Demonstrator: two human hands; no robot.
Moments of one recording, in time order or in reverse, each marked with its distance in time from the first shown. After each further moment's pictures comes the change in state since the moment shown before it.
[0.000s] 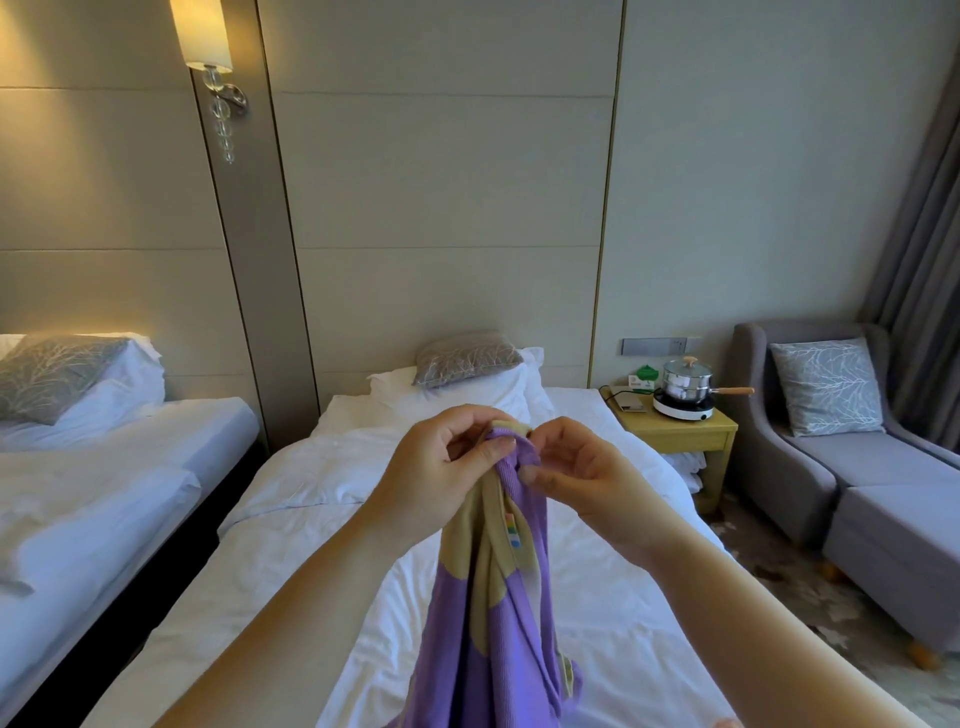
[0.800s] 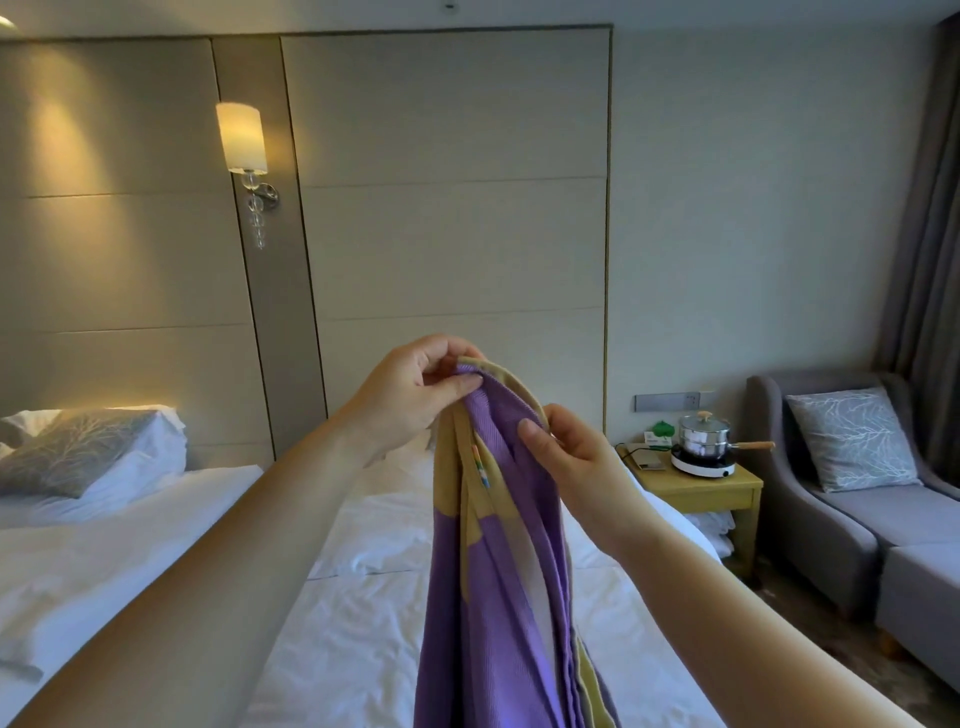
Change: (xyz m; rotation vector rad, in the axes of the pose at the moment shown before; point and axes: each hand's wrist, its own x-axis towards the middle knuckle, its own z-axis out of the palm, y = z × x) left_hand 0.078 0.075 -0.056 0.228 -0.013 0.063; right_hand 0.038 -0.052 0.020 -0.084 0.201 -0.150
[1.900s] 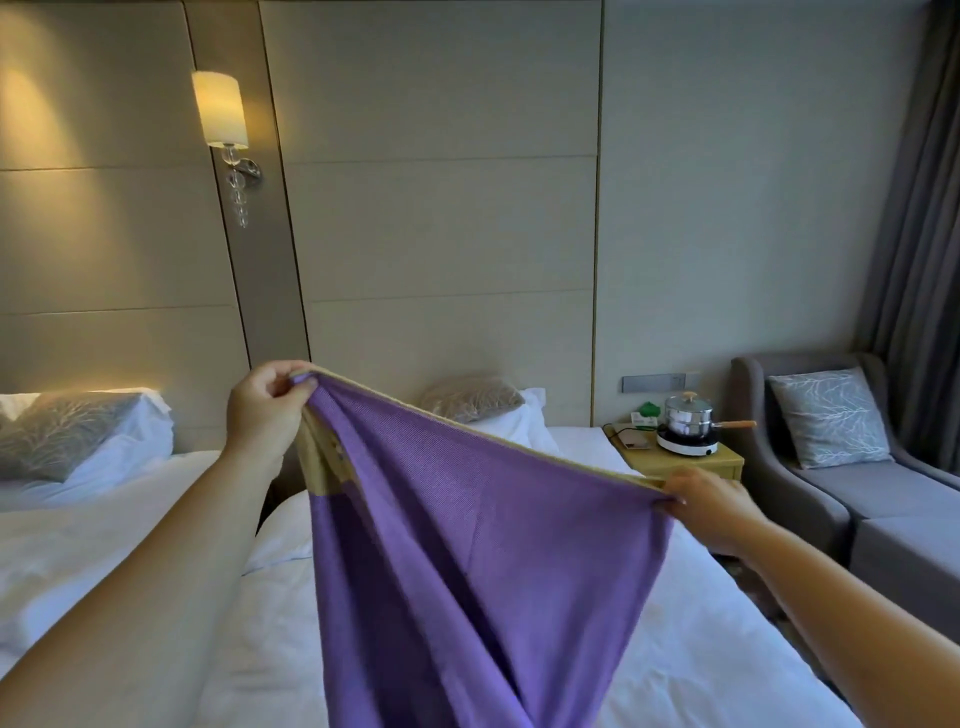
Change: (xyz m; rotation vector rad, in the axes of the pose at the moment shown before) left_hand -0.027 -0.130 -0.083 -0.070 0.668 -0.278; right_hand -0.024 0.093 -0.168 -1.579 -0.133 0.308
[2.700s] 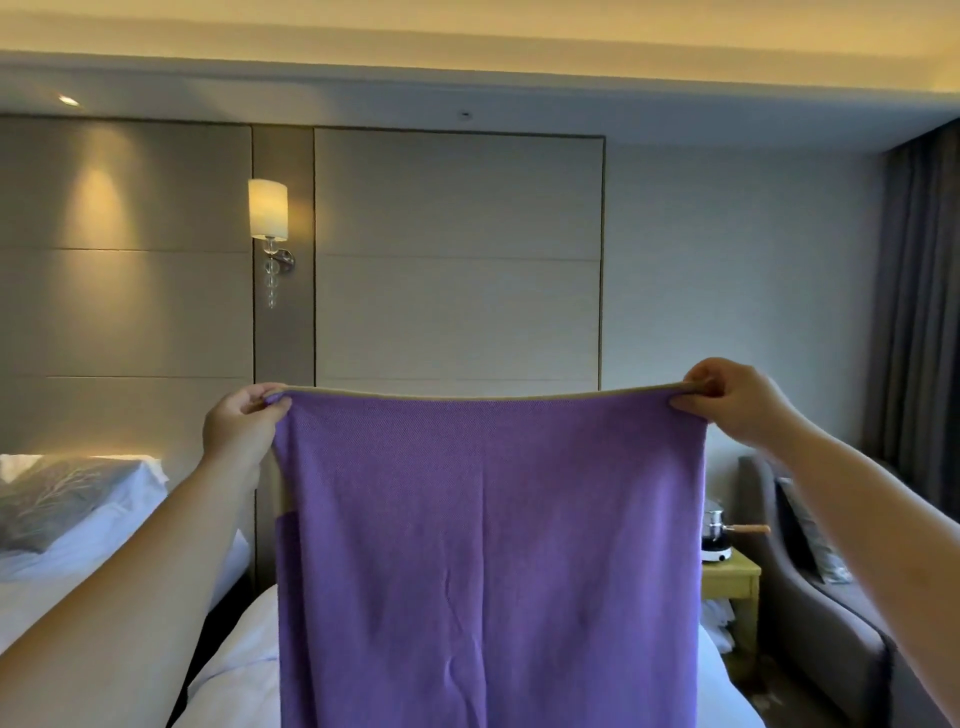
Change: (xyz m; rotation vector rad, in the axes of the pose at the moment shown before) left_hand 0.069 0.039 -0.022 -0.211 0.145 -0.025; right_hand 0.061 0.005 -0.199 0.771 0.546 -0.087
